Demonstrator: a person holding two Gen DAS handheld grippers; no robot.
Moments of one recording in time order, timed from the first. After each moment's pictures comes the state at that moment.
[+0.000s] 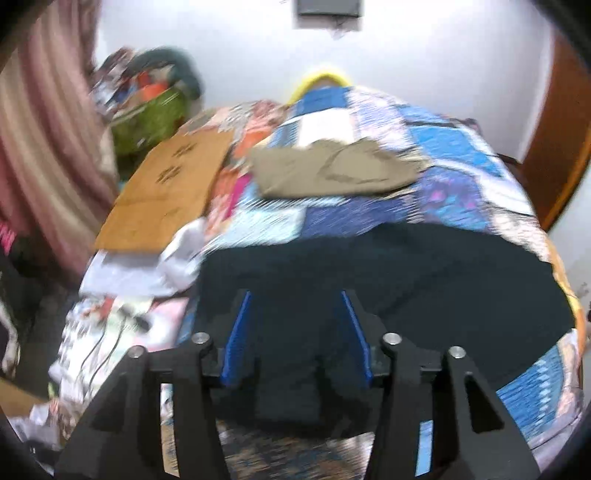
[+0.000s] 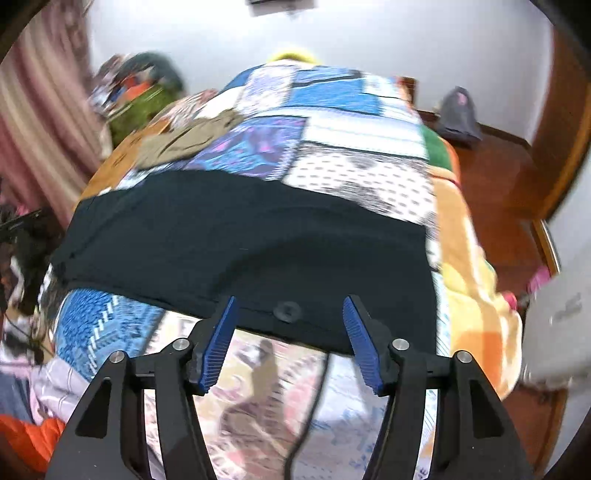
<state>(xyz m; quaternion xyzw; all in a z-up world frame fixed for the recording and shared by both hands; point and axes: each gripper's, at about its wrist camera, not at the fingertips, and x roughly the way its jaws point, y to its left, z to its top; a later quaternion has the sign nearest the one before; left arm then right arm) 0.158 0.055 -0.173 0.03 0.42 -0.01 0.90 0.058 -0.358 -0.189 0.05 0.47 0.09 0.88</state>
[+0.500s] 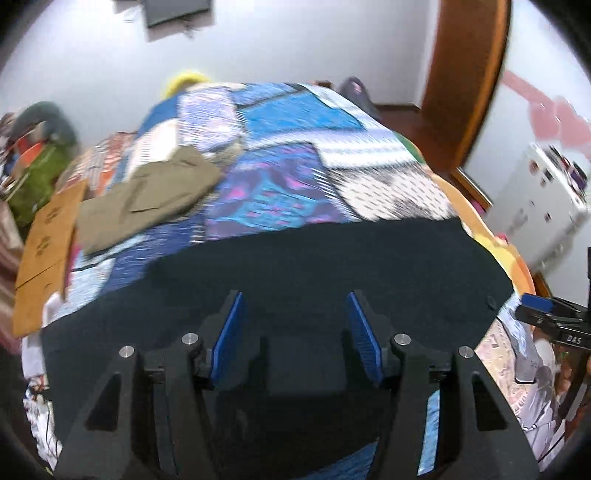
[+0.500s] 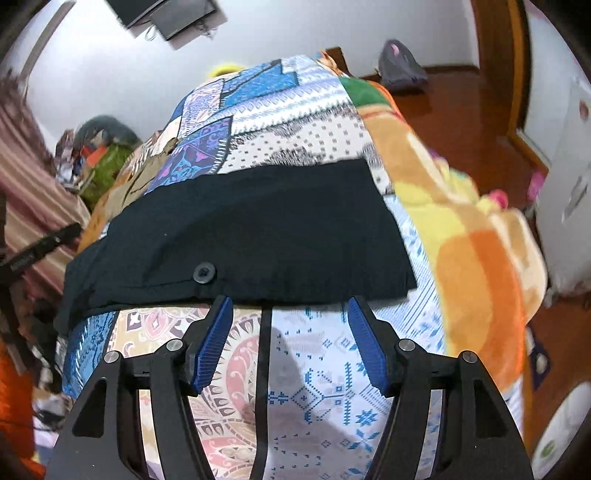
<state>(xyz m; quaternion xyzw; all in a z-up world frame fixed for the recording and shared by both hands) 0.183 -0.165 -0.208 0.11 0.45 -0.21 0.86 0.025 -0.410 -0.237 0.21 0.47 0.03 0.86</state>
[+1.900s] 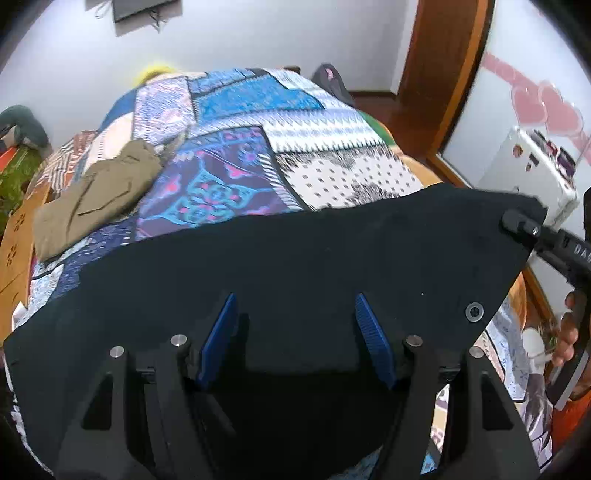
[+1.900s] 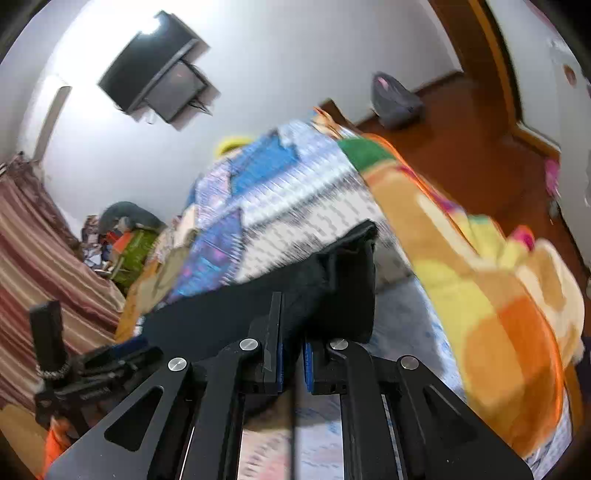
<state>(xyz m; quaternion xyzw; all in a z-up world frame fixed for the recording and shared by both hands) 0.184 -0.207 -0.231 0.10 0.46 -0.24 0.85 0.048 -0.444 -0.196 0.31 0.33 0.03 0.89</state>
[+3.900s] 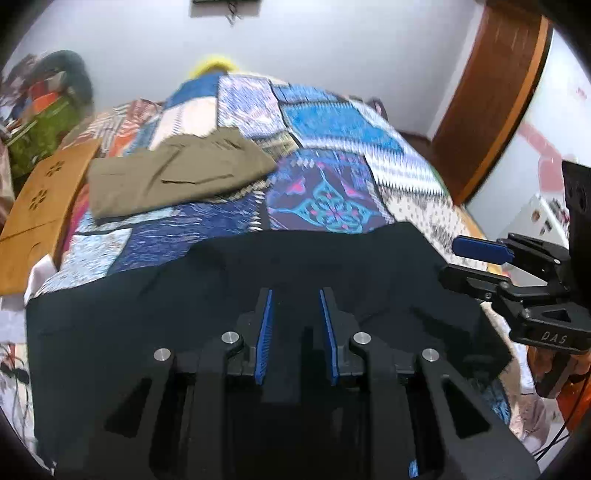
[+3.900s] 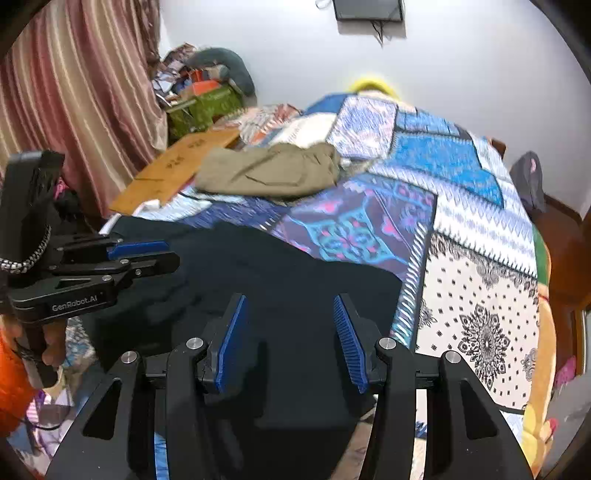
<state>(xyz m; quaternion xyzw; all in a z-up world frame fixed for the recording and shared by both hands) 0.222 -0.068 -0.228 0.01 0.46 -0.19 0.87 0.173 -0.238 -0.186 -0.01 0.43 0.22 0.88</state>
